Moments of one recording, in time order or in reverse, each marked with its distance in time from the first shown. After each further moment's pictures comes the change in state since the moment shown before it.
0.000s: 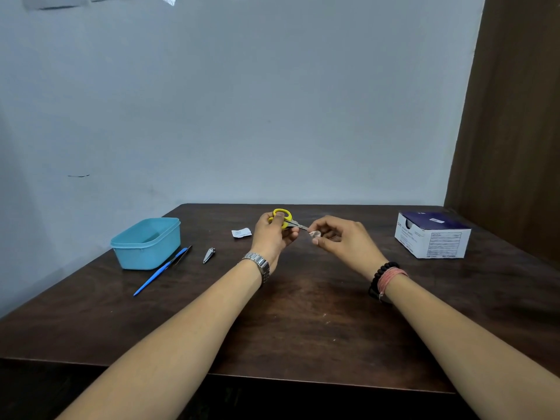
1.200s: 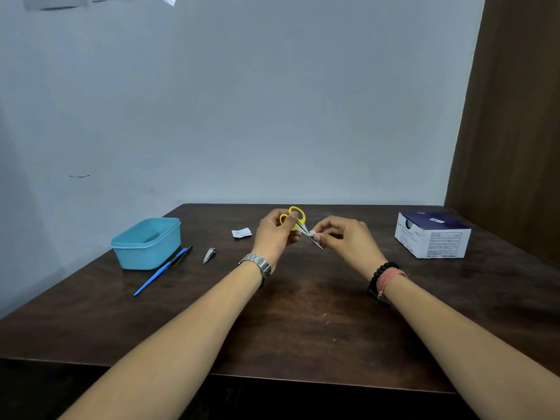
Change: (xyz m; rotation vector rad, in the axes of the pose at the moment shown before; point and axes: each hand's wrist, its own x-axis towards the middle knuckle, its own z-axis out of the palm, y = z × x) left_hand 0.002 -0.006 -0.005 0.269 -0.107 0.154; right_hand 0.001 0.002 0.001 0.064 0.040 0.069
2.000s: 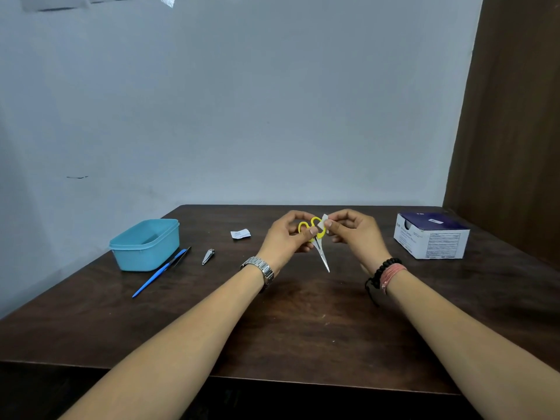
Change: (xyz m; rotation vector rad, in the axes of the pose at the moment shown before) left_hand -0.012 0.001 0.006 0.117 -0.260 0.113; right_hand 0.008 0.006 -0.005 0.476 0.169 0.207
